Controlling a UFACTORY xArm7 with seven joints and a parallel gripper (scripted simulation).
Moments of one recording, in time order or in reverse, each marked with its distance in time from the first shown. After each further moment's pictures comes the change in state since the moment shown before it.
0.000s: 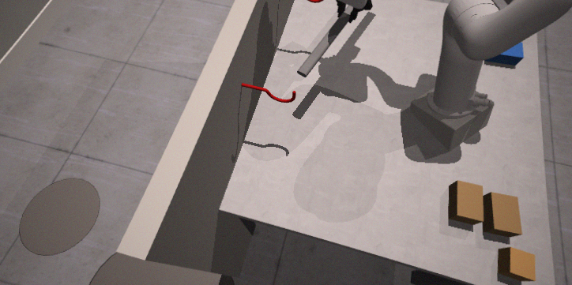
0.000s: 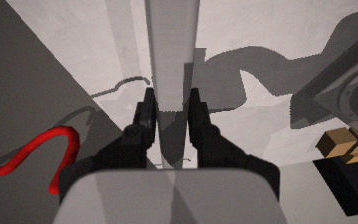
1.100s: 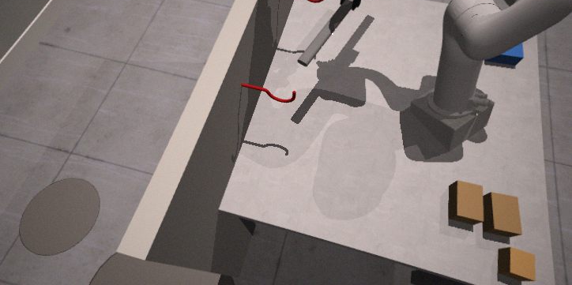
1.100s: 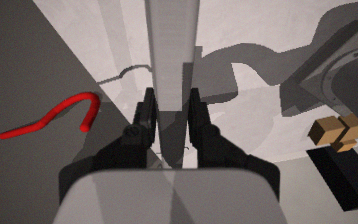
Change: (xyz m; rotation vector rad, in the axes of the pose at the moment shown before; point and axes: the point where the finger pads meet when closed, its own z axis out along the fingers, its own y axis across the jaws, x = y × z) arm 0.000 0.000 -0.049 0.000 0.000 0.000
